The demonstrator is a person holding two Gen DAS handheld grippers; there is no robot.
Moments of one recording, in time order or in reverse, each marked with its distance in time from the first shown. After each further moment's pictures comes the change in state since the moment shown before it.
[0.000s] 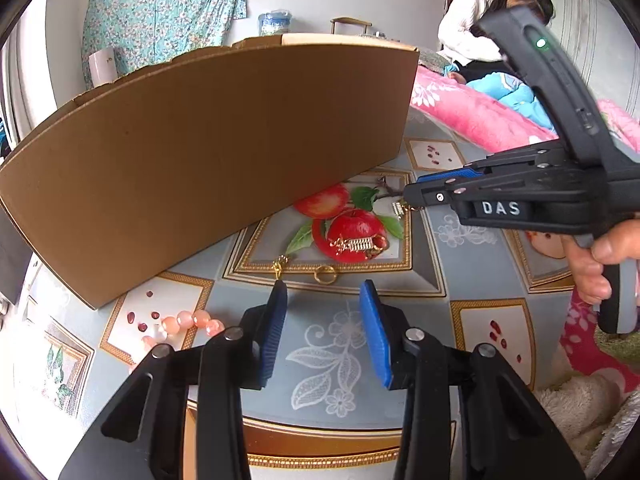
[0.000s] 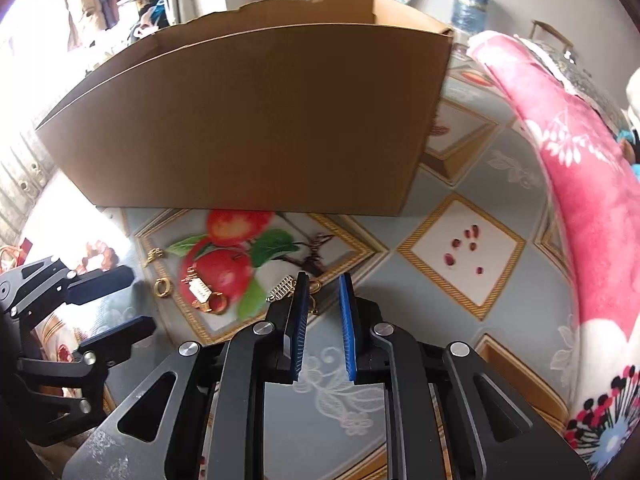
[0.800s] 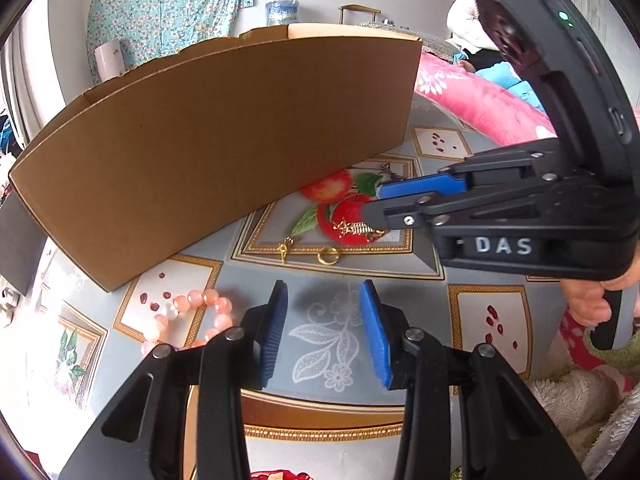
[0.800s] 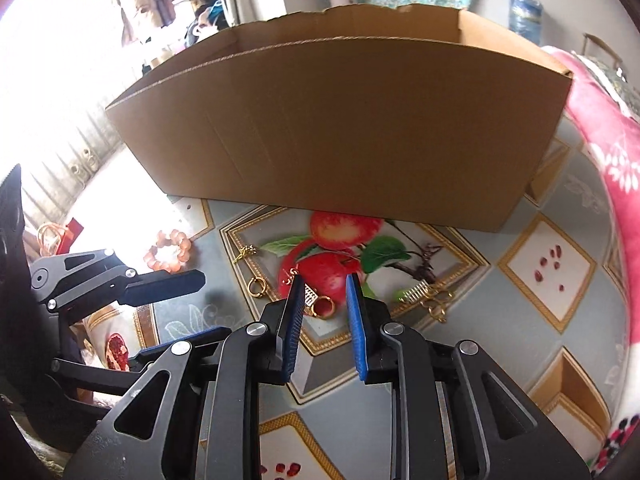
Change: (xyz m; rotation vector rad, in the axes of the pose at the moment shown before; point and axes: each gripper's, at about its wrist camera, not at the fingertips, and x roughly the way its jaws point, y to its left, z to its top) left arm -0.005 -0.004 -0.001 -0.010 0.068 0.045; right arm 0.016 0.044 -0.005 -0.112 -0.021 0.219
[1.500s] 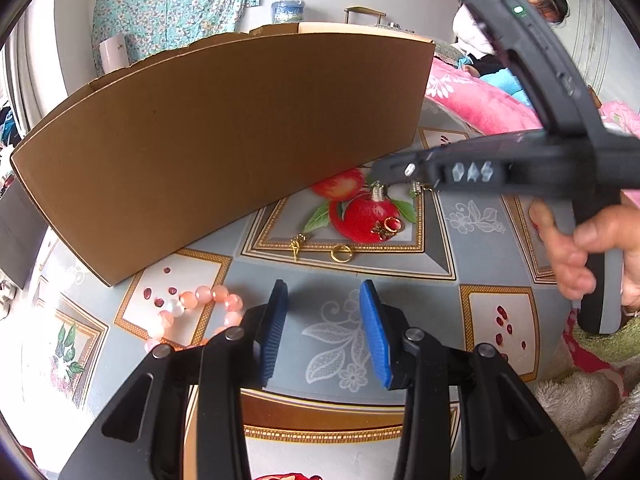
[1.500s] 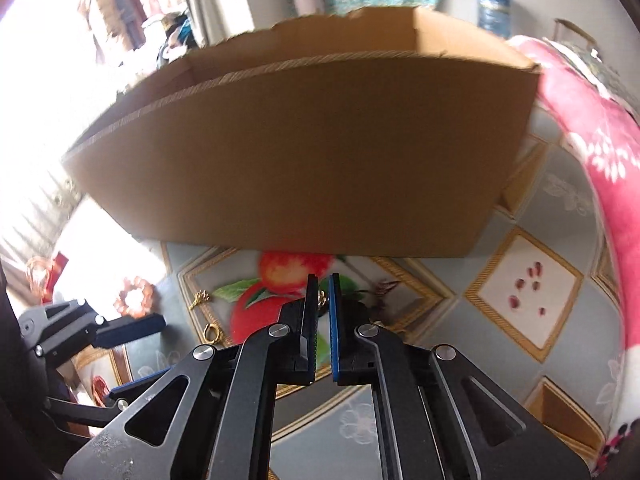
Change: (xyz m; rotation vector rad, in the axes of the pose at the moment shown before) left arm 0.003 0.008 -0.003 -0.018 -0.012 -0.006; right arm 0.020 0.004 0.023 0.131 -0.064 -0.051
